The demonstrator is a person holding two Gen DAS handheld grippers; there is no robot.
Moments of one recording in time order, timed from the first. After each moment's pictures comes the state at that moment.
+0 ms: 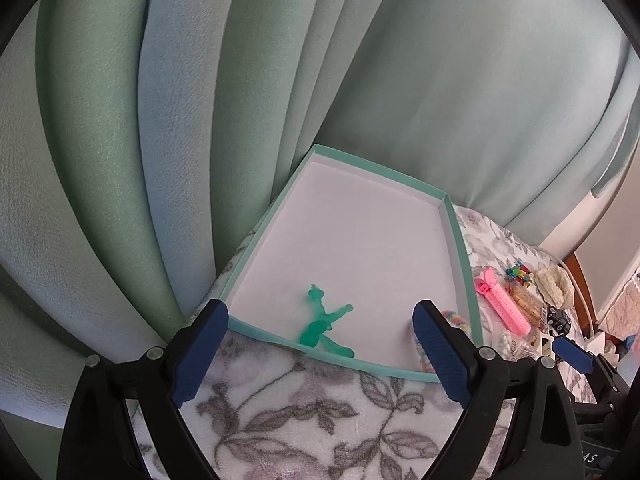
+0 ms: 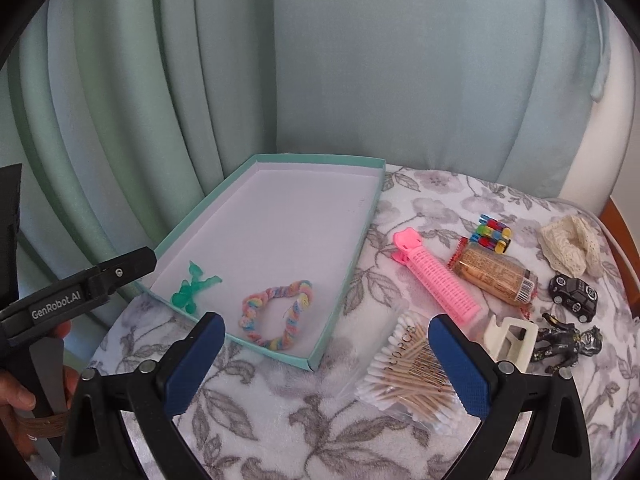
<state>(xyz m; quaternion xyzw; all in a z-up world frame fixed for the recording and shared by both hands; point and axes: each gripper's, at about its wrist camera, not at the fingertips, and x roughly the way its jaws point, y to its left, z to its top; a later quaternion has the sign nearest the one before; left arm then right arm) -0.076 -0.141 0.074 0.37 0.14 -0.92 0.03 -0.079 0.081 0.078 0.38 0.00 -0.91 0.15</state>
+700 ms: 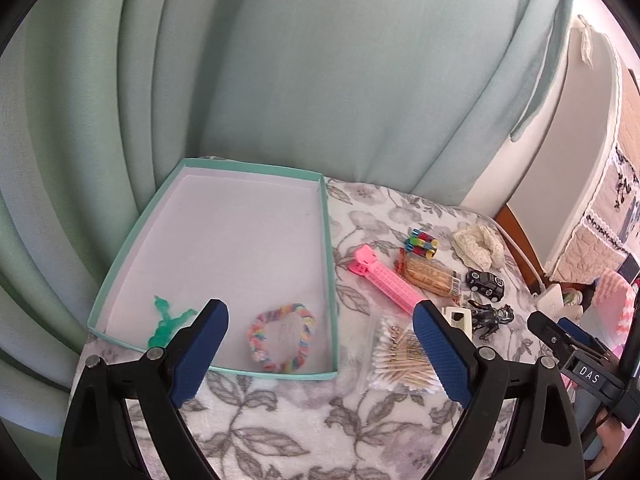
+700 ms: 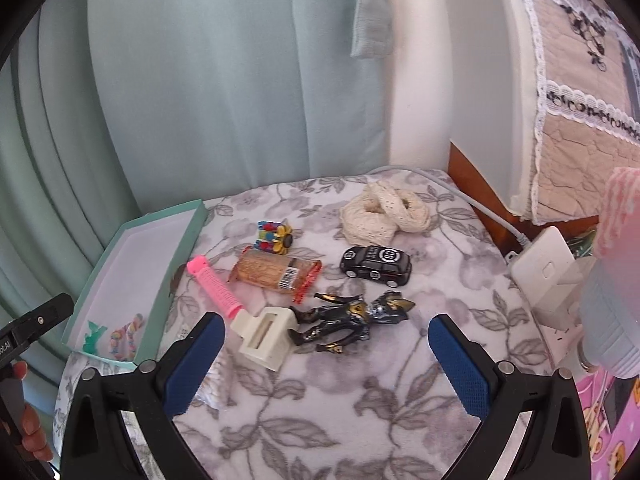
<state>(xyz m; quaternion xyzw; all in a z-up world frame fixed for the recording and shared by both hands) -0.084 -0.017 0.109 0.38 0.07 -0.92 -0.09 -0.059 0.258 0.096 0.37 -0.09 -0.93 -0.02</state>
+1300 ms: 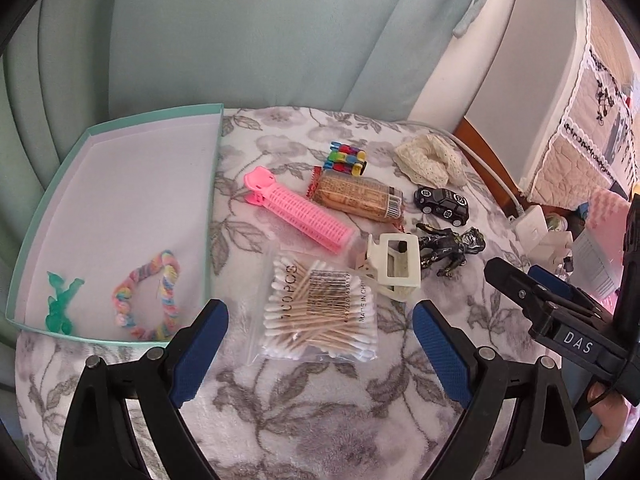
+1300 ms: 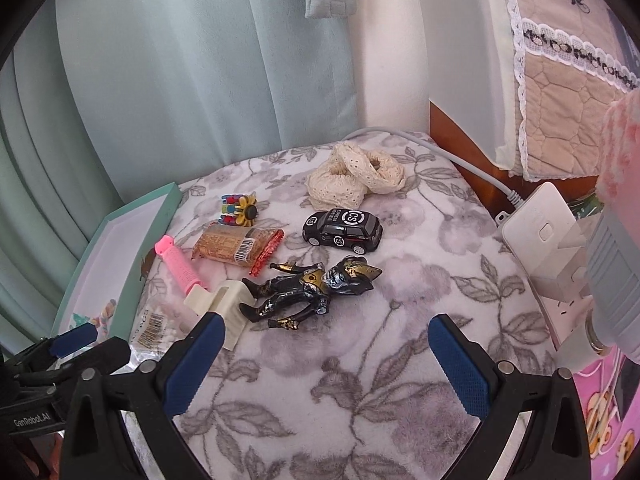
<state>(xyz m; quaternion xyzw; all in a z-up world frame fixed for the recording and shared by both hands) -0.095 0.072 0.059 0.46 0.02 -0.87 -0.17 -0.067 0.284 0.058 0.40 -0.11 -0.91 -0.02</state>
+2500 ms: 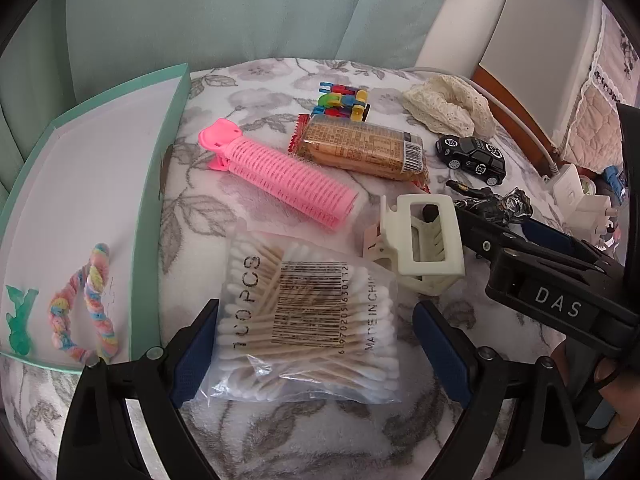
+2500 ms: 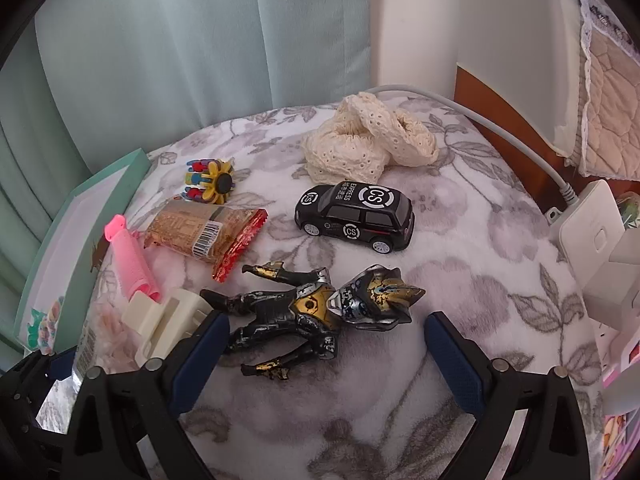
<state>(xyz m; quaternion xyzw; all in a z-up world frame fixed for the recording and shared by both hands) -0.120 0.101 0.007 0.50 -0.03 -0.85 -0.16 -0.123 0.274 0.015 0.44 -0.09 -0.89 -0.03</state>
